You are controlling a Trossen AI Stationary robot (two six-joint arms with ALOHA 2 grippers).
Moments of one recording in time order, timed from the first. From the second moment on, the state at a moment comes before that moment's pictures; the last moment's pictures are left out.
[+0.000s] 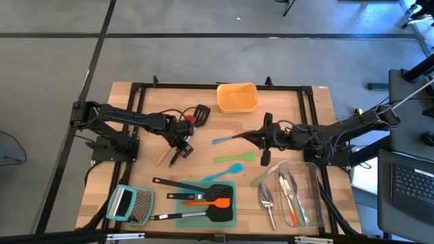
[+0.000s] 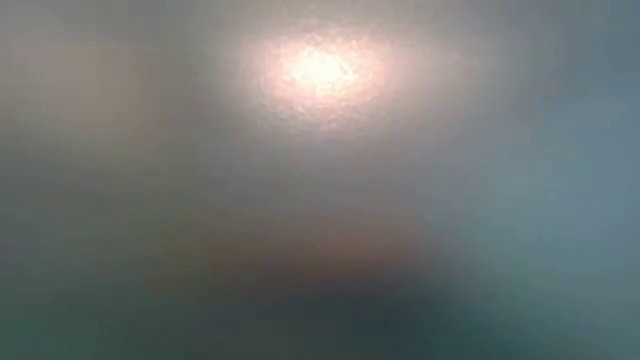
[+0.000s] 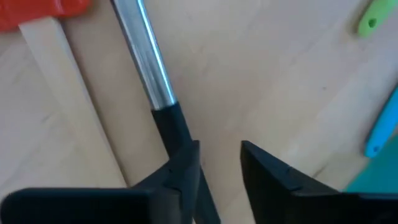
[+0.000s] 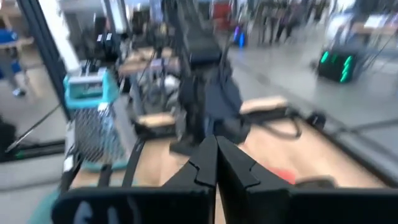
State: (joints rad) left arm 0.10 1.43 0.82 -0.67 0.11 -0.74; right arm 0.29 1.07 0.69 0.31 0.39 0.15
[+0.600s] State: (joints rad) left arm 0.07 1.56 0.82 -0.66 0.03 -0.70; right arm 0.27 1.08 0.76 0.08 0.31 0.28
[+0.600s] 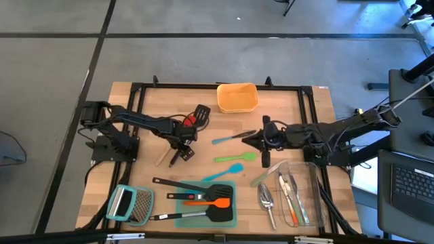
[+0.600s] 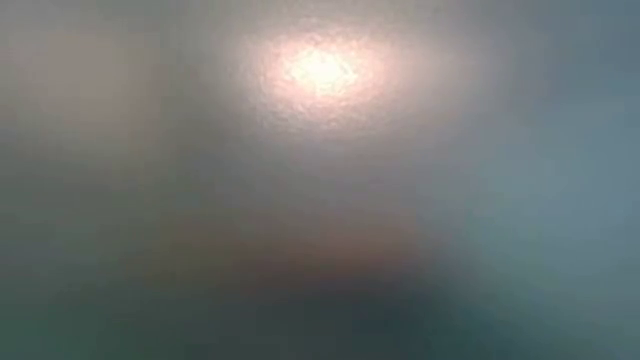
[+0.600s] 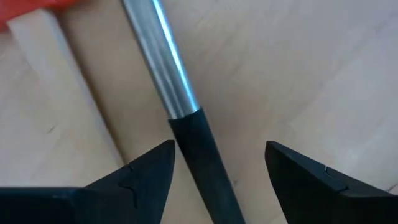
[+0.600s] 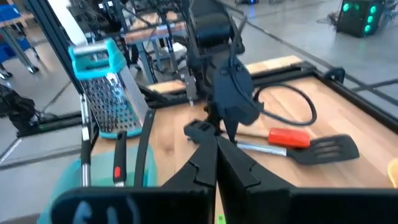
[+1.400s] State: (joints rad) left arm 0.07 1.56 0.82 -0.65 0.03 -0.67; right arm 0.24 1.19 0.76 0.25 0.15 0.24
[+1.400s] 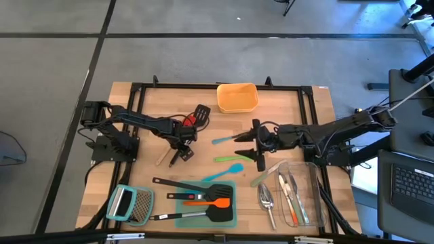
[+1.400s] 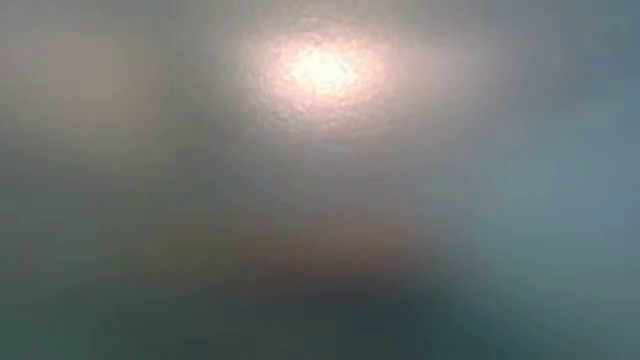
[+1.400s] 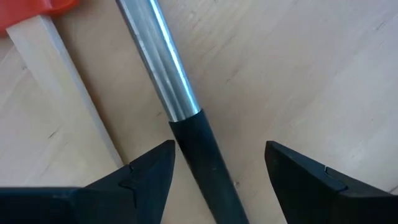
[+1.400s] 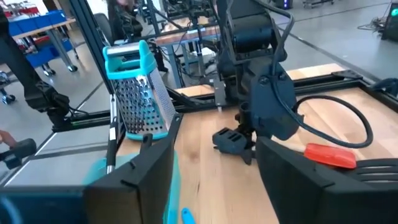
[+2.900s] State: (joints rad) left arm 0.01 1.48 0.73 -0.46 -0.12 -0.60; right arm 0.23 1.23 0.76 0.23 0.15 0.30
